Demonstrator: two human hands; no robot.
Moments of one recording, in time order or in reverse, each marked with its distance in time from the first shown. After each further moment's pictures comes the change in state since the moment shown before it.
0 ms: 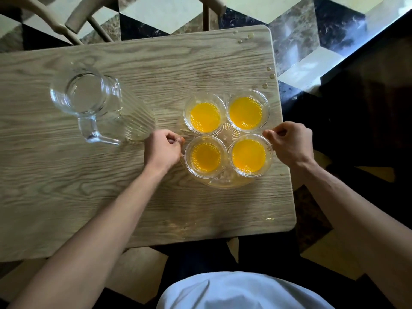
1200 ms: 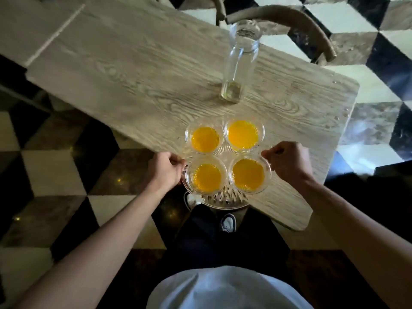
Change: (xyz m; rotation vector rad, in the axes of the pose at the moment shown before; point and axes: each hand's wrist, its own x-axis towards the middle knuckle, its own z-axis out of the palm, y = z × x) left_hand -0.235 -0.149 -0.035 -0.346 0.385 -0.376; right_hand -0.135 -0.064 0.026 -0.176 -0.362 -0.394
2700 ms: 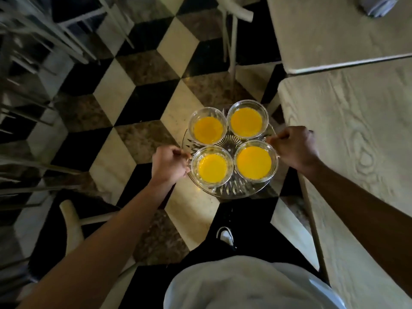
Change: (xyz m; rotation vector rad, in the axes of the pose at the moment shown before) left_hand 0.121 -0.289 -0.396 -0.501 0.603 -0.643; right_hand 0.025 -0.516 0.457 -0.399 -0.540 -0.903
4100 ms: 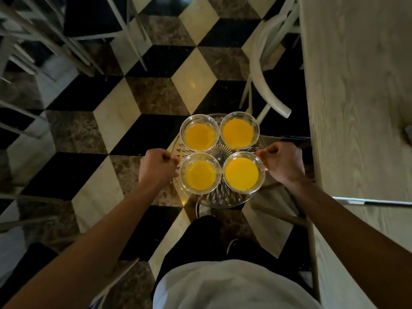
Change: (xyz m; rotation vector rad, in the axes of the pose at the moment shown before) left_hand 0.295 0.135 -0.090 0.019 0.098 -0.002; right_hand 0.310 -0.187 0.023 0.002 -0.123 0.020
